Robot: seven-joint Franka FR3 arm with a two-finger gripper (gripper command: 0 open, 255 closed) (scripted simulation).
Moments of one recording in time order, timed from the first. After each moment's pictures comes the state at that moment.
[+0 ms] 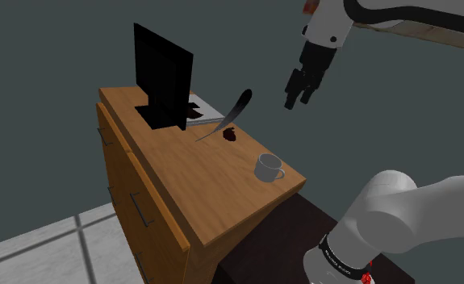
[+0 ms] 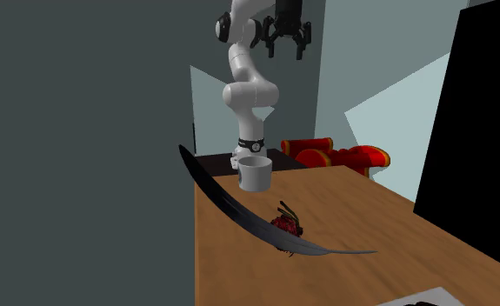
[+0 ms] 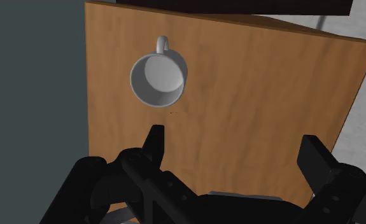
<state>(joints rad) 0.01 -0.77 -0.01 -2.30 -0.04 1.54 0.02</state>
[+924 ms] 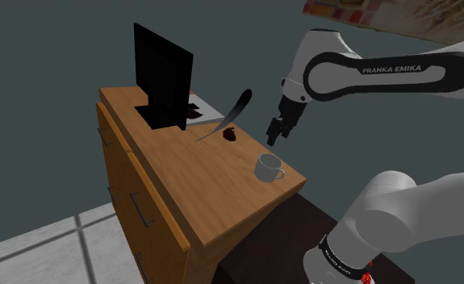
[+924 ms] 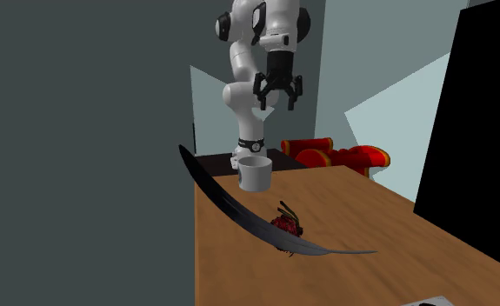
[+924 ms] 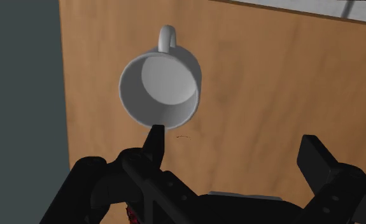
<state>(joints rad) -0.01 -0.72 -0.08 -2.65 -0.10 1.97 -0.03</state>
